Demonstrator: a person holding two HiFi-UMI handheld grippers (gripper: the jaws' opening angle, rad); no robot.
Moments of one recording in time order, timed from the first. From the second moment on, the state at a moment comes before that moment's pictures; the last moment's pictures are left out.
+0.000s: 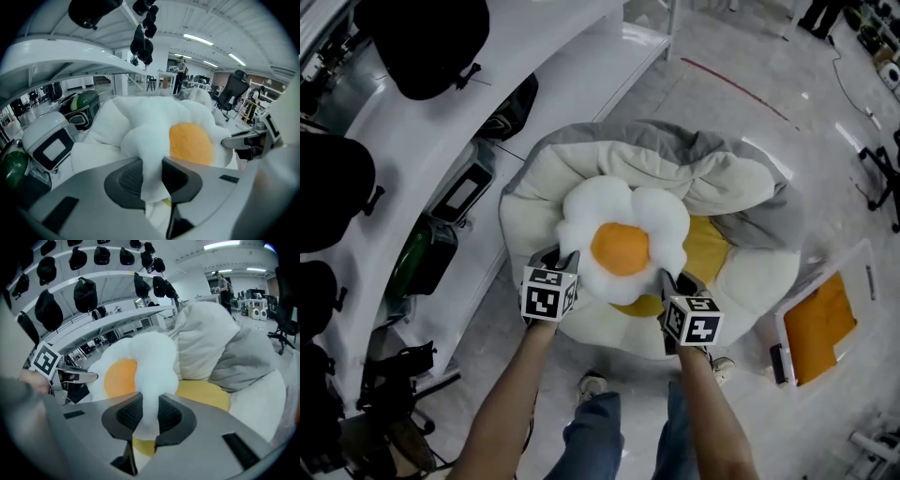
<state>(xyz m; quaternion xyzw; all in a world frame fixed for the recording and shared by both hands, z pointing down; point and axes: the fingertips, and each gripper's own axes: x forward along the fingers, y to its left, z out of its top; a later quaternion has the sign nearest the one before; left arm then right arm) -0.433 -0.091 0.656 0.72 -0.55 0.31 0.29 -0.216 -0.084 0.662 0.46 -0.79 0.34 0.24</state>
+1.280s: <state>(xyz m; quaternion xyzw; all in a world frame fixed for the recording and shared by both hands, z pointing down) 0.306 -0.044 0.585 0.89 -0.15 0.39 0.18 0.440 0.131 0.583 0.79 -0.43 0.41 0.12</state>
